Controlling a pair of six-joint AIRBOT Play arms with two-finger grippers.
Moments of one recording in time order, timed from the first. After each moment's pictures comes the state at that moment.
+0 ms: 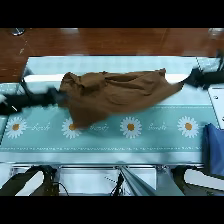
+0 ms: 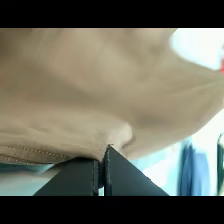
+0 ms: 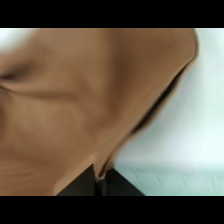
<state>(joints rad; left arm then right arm) 0.18 -1.00 0.86 0.50 -1.08 -1.20 -0.37 -1.37 1.38 -0.83 1.26 1.35</state>
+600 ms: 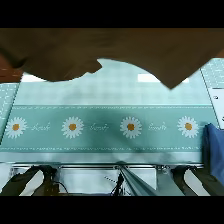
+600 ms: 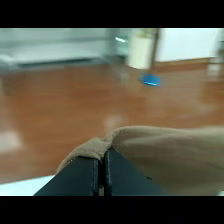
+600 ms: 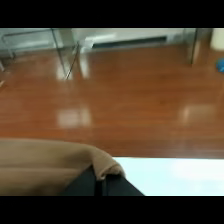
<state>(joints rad) 0.21 -0.87 1.98 1.09 -1.25 -1.37 -0.33 -0.88 2.00 -1.10 1.39 1.51</state>
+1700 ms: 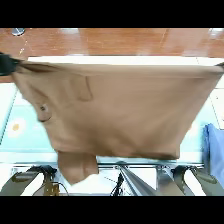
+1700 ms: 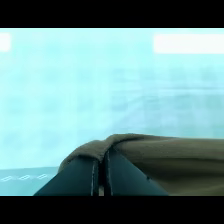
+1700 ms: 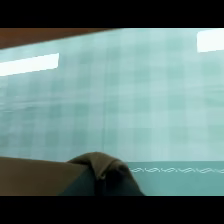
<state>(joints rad) 0.01 -0.87 1.28 1.41 -1.13 -1.54 -0.33 -0.82 1.33 -1.07 1.35 1.47</state>
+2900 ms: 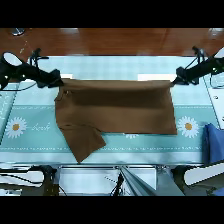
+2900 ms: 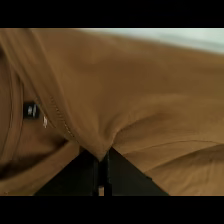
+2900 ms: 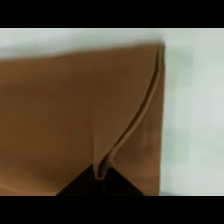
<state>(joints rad) 0.12 -1.58 1.32 1.03 -1.15 -1.42 -0.25 -1.74 1.58 -1.13 1.36 1.41</state>
